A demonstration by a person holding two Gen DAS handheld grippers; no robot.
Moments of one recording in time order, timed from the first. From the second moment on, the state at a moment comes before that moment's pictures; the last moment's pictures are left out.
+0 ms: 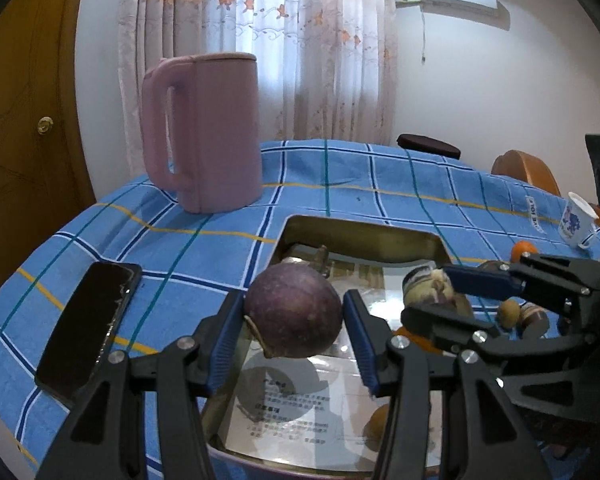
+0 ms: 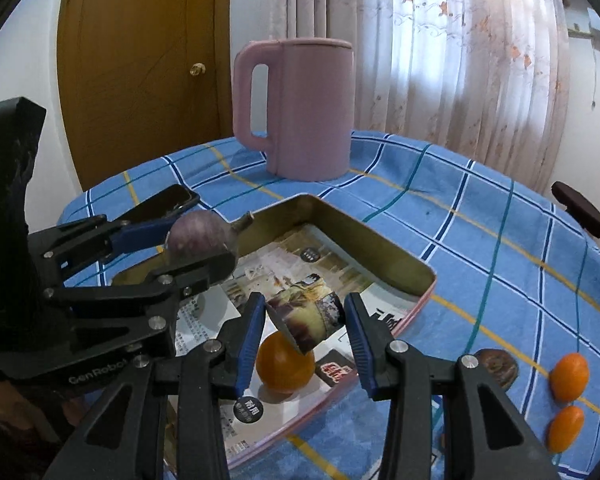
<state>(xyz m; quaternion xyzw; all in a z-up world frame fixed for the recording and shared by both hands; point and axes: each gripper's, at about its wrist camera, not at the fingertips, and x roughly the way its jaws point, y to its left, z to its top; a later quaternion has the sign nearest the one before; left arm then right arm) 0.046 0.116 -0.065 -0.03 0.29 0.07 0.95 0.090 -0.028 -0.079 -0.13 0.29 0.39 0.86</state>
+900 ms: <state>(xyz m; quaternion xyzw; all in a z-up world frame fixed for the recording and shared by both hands) 0.035 0.011 -0.036 0.01 0.25 -0.03 0.97 0.076 -0.213 -0.066 -0.07 0.31 0.19 0.93</state>
